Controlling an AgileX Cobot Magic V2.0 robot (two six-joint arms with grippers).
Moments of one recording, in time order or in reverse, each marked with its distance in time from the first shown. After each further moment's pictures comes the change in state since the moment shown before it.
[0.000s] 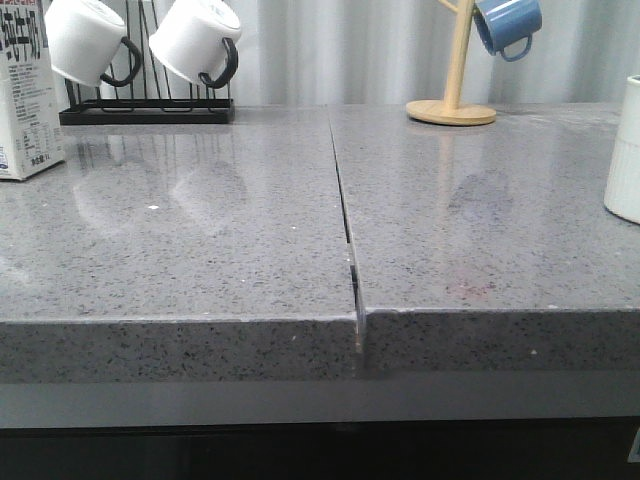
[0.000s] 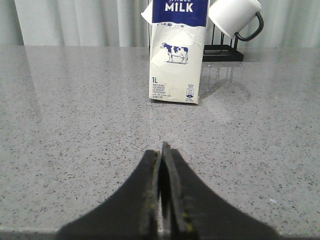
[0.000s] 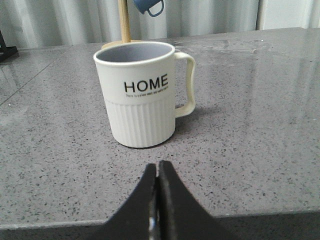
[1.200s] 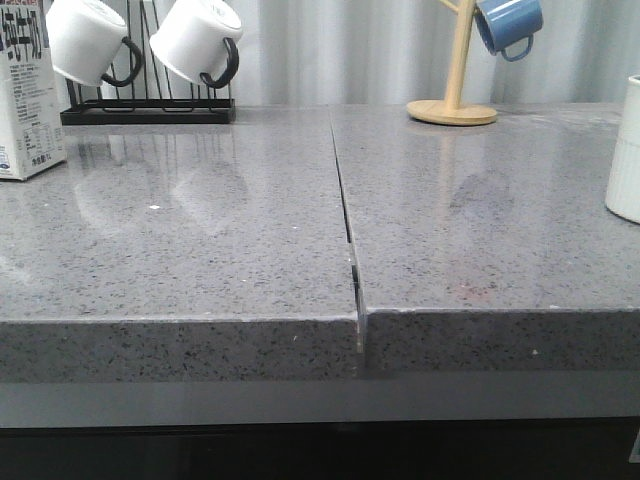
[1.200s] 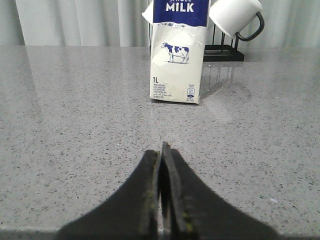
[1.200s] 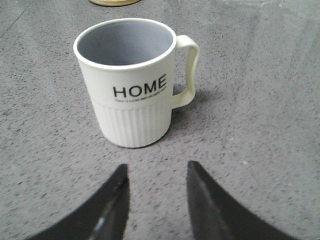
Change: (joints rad) left arm 0.000 0.000 0.000 0.000 0.000 0.000; right arm -0.024 0.520 -0.236 -0.062 -0.029 0.000
